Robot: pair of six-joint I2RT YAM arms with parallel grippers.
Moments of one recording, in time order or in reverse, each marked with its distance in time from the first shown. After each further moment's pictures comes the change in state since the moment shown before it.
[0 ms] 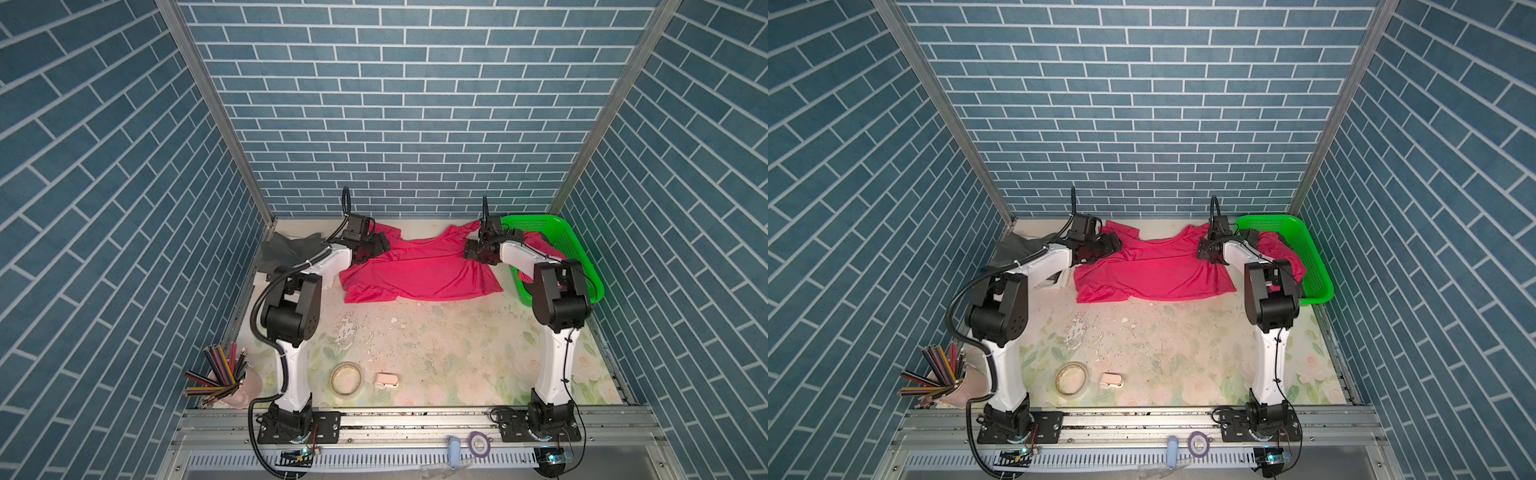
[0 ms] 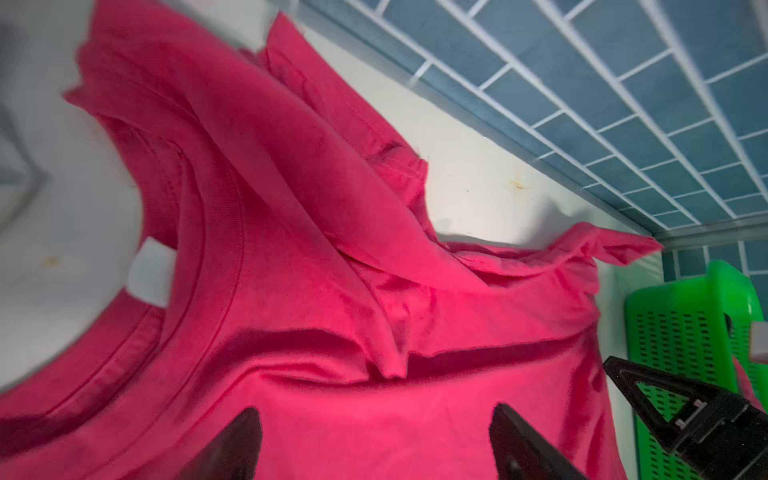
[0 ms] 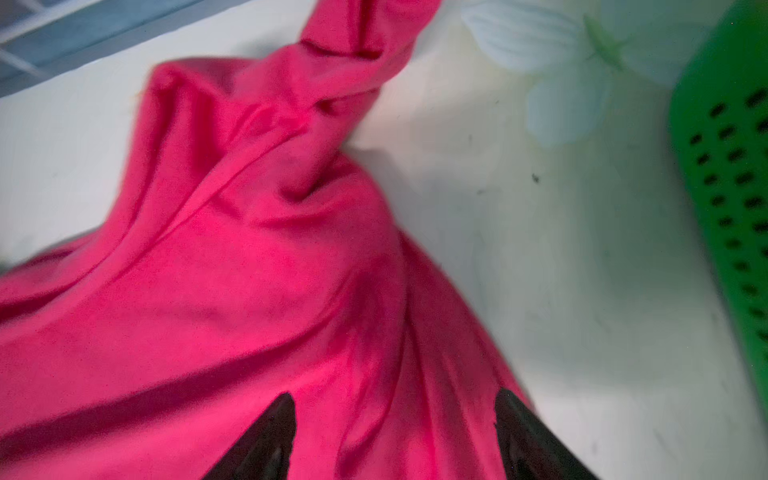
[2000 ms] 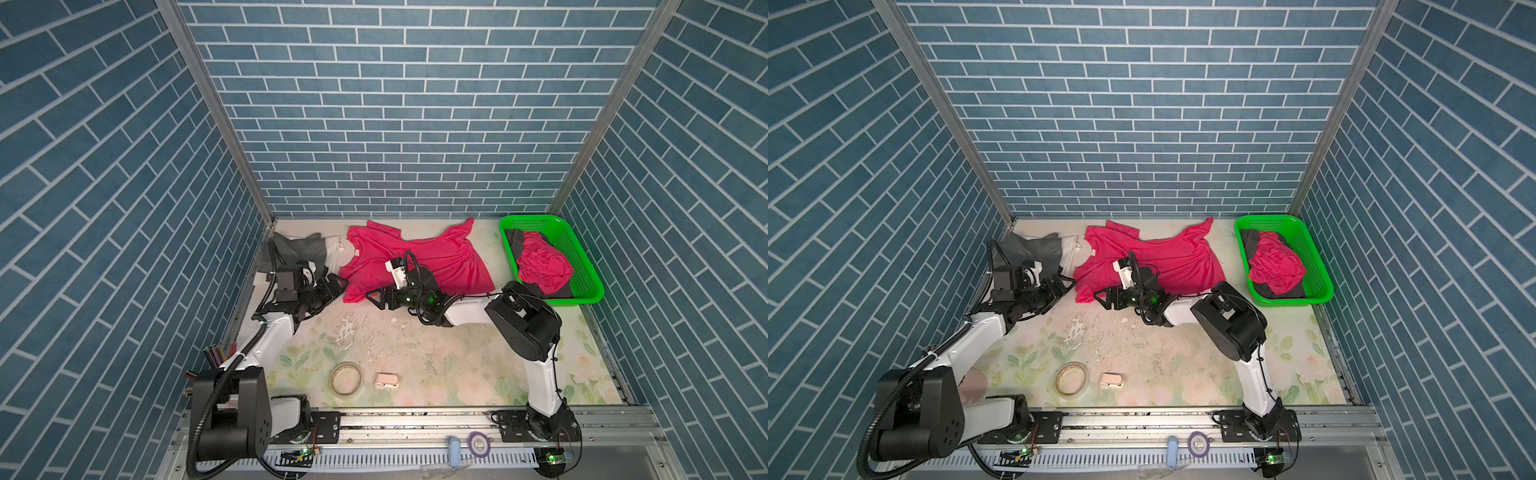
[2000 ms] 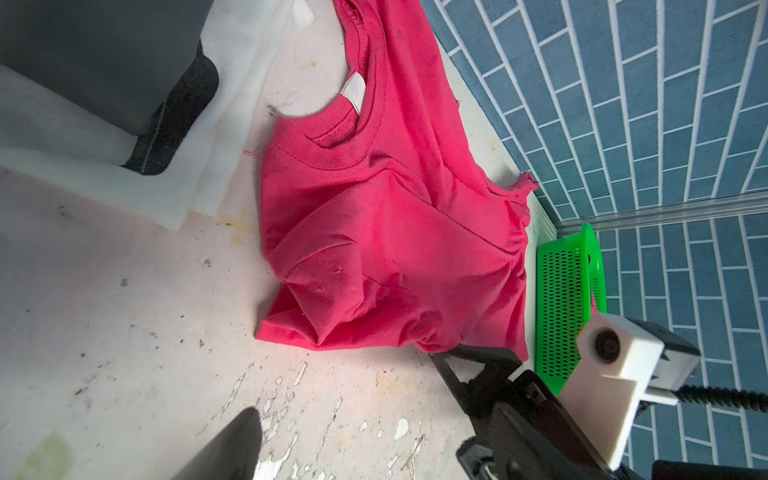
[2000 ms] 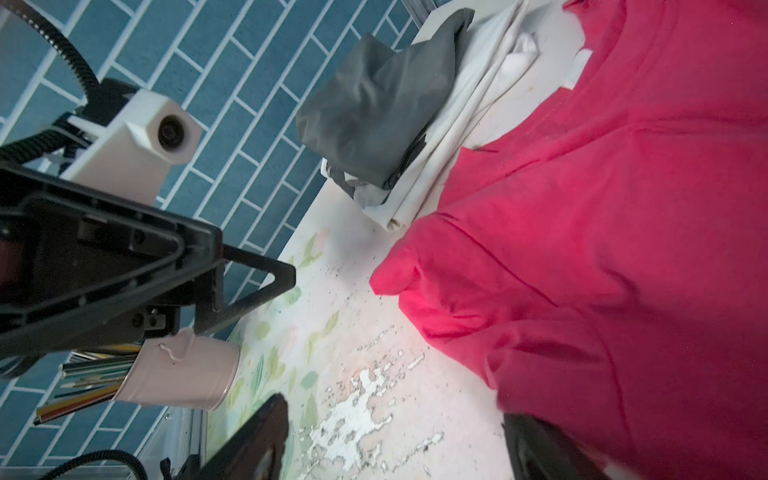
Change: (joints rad) left arm 0.347 -0.678 -0.787 0.105 0.404 -0.021; right arm 0.594 0.000 -0.391 0.962 -0.394 0.254
